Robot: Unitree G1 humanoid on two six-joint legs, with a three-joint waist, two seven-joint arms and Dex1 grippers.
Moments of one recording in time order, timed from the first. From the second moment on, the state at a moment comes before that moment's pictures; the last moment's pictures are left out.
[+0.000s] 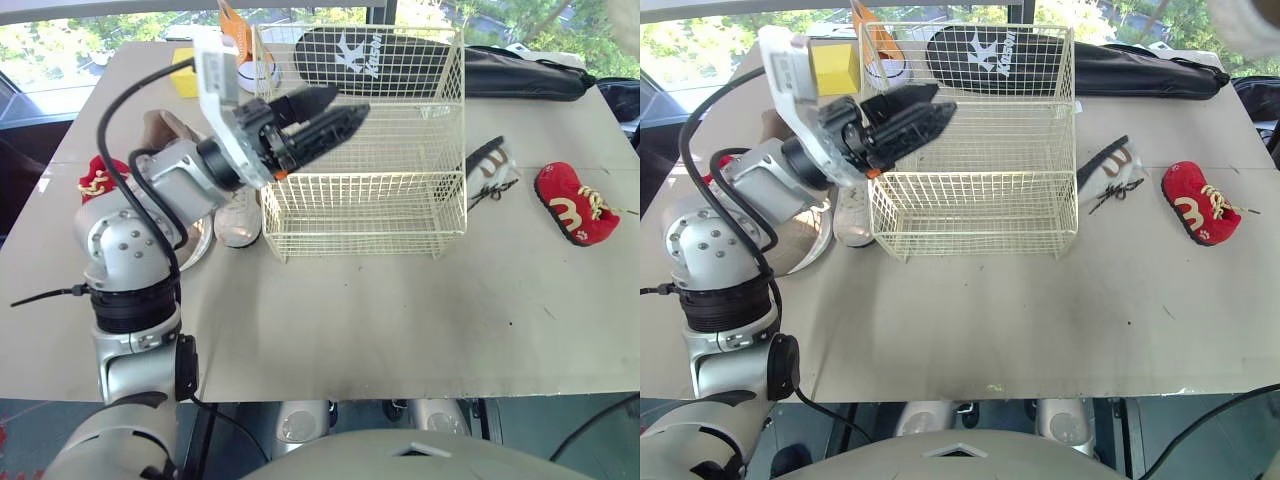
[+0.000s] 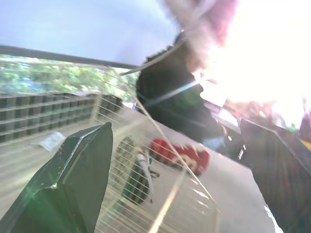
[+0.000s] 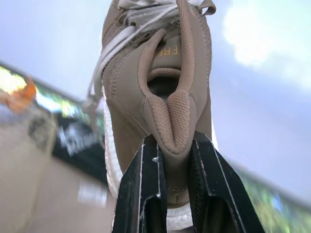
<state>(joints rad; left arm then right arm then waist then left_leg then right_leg) -0.67 0.54 0.21 -0.27 -1.13 0.88 -0.48 -0.53 -1.03 -0.66 -0.33 0.70 0.65 0.62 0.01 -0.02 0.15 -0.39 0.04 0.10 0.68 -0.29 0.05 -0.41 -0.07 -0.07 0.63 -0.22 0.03</state>
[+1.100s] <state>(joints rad) -0.87 0.99 0.06 -0.24 -1.19 1.21 -1.08 -0.67 -1.34 -0.24 -0.47 0.83 0.55 1.44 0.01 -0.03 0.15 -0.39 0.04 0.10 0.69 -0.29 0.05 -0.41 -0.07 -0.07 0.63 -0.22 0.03</state>
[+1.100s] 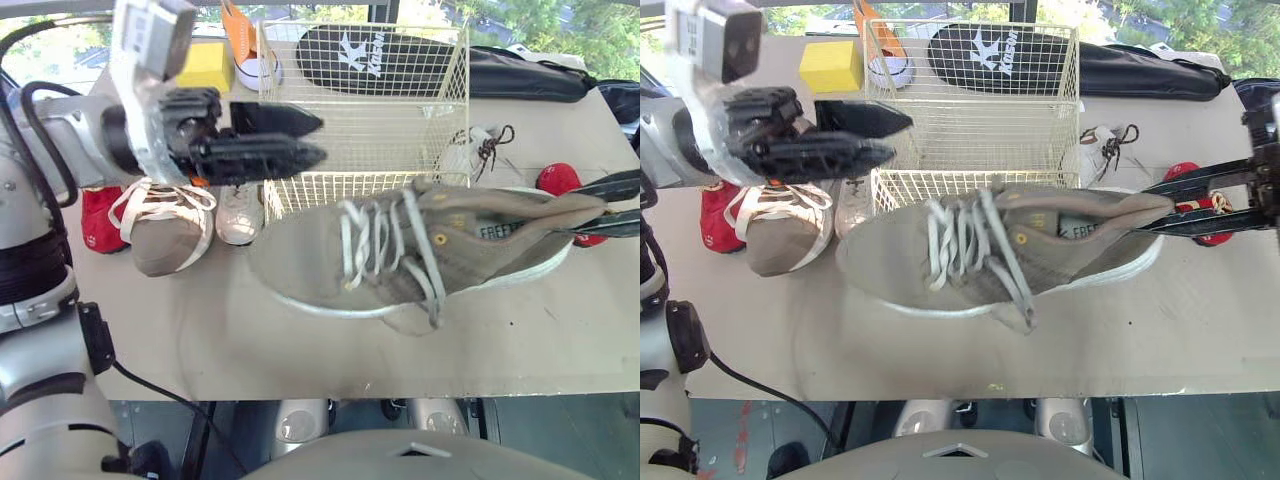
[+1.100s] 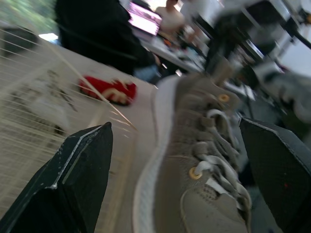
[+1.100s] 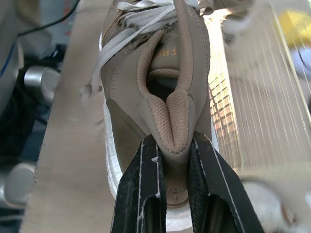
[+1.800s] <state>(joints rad) -0.70 0.91 0.17 -0.26 -0.95 1.09 -1.04 -0.74 -1.07 -0.09 -0.26 0.55 0.54 1.24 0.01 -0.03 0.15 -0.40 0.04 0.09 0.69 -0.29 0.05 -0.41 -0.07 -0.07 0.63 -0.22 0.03</state>
